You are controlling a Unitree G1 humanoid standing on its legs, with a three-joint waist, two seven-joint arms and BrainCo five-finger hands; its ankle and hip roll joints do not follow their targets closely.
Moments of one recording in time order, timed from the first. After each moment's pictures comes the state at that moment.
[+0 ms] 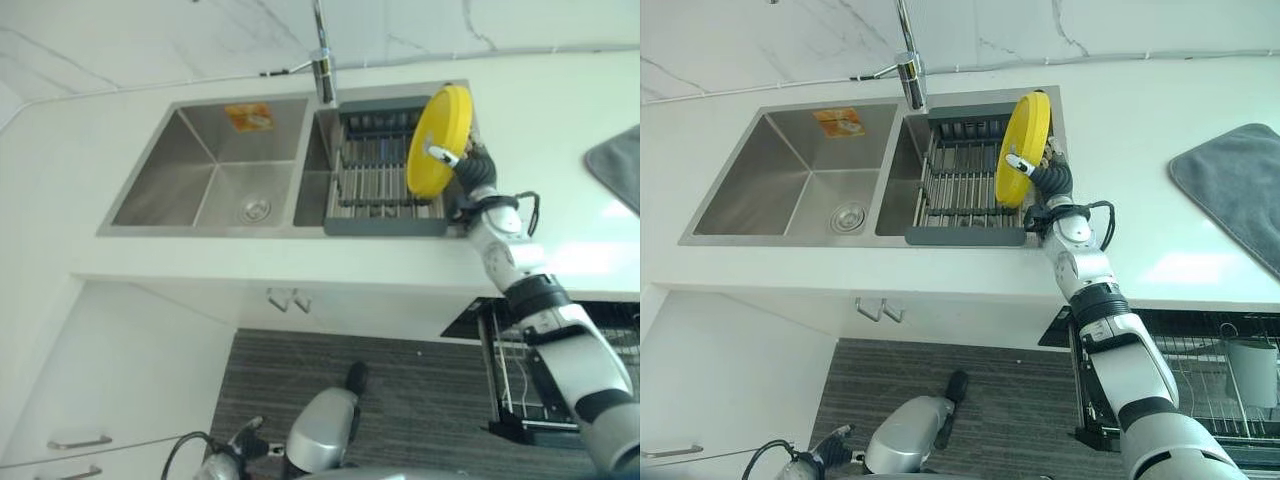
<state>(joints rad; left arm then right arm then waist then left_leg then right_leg) 0.05 0.34 -0.43 1.00 0.13 -0.04 0.03 -0.86 -0.41 0.22 0.64 0.58 -0.07 -0.13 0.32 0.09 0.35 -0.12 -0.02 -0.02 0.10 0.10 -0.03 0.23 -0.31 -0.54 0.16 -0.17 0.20</state>
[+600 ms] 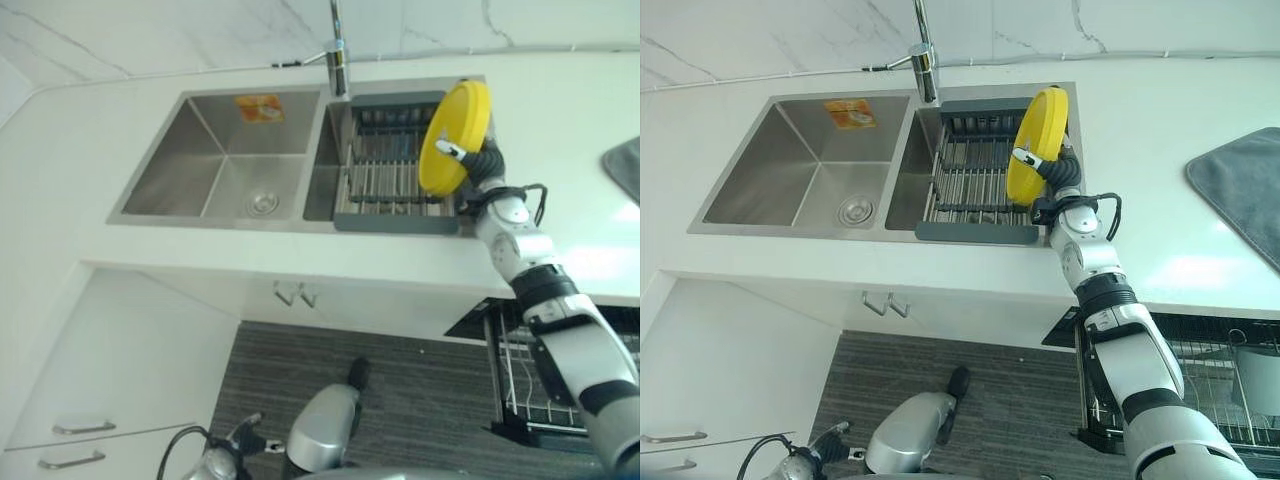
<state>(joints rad) 0.03 0.36 -0.44 0.99 0.09 -0.04 0.02 -0.91 -0.44 0.22 0.70 0.57 -0.04 -0.15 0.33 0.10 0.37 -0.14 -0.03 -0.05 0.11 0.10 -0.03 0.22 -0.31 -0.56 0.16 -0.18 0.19</state>
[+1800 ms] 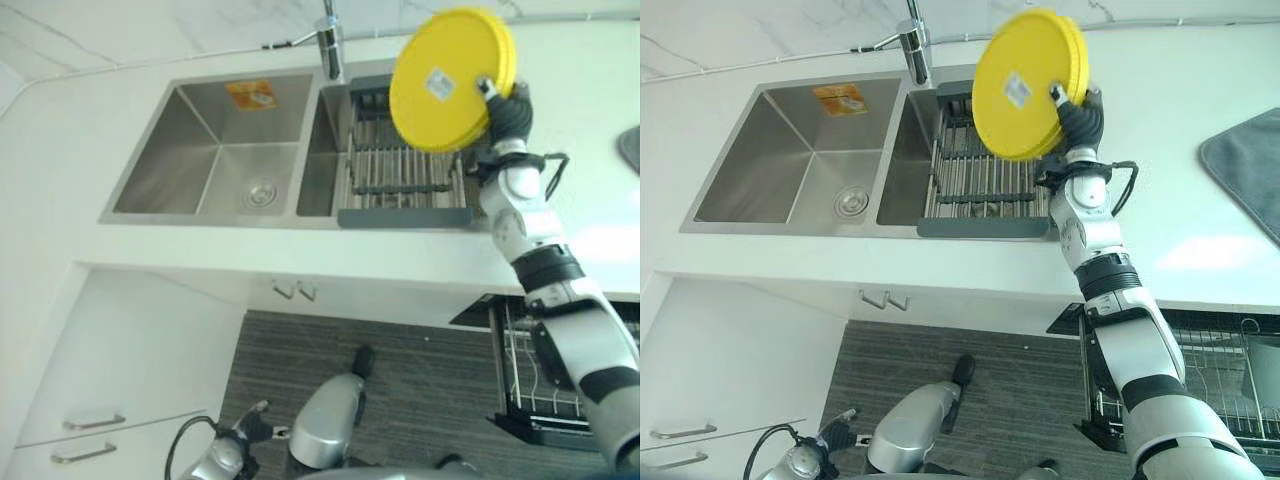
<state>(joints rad) 0.02 0.36 -0.47 0.95 0.06 -0.04 0.03 -0.98 -0.43 0.19 0.54 0.60 -0.23 -0.31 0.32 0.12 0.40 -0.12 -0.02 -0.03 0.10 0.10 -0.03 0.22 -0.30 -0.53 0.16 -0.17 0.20</state>
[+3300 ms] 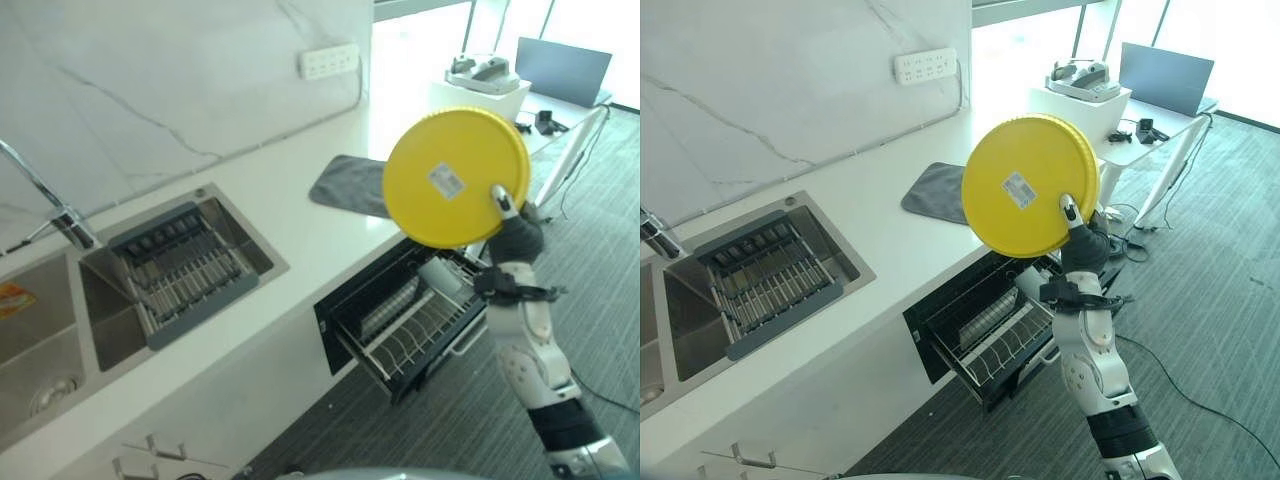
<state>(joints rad) 0.12 0.29 -0.47 1.07 0.17 0.08 0.10 -0.16 -0.41 0.16 -0.12 0.73 -0.31 -0.27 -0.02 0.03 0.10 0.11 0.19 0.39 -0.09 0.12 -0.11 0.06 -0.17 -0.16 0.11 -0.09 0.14</state>
